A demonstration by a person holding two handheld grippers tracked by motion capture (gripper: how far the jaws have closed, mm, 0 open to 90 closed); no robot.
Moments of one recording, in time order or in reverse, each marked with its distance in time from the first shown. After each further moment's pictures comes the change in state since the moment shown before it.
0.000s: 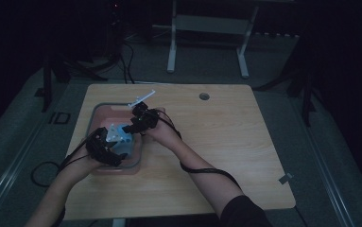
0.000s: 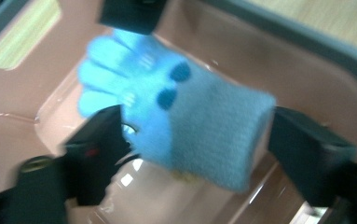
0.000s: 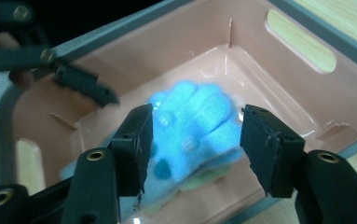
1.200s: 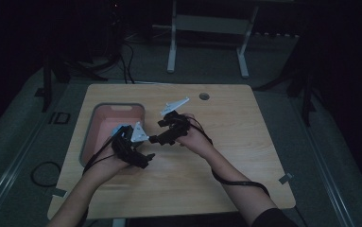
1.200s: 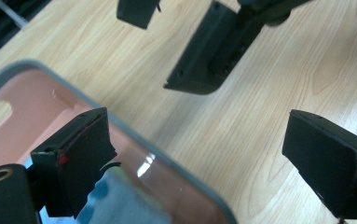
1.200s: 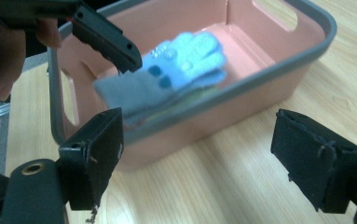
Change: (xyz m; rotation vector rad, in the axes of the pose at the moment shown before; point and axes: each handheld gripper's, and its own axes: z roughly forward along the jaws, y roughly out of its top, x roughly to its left) left arm -0.056 0.062 -0.001 -0.128 -0.060 0.054; right arm -0.016 -0.063 -0.072 -0.044 0.047 -0.049
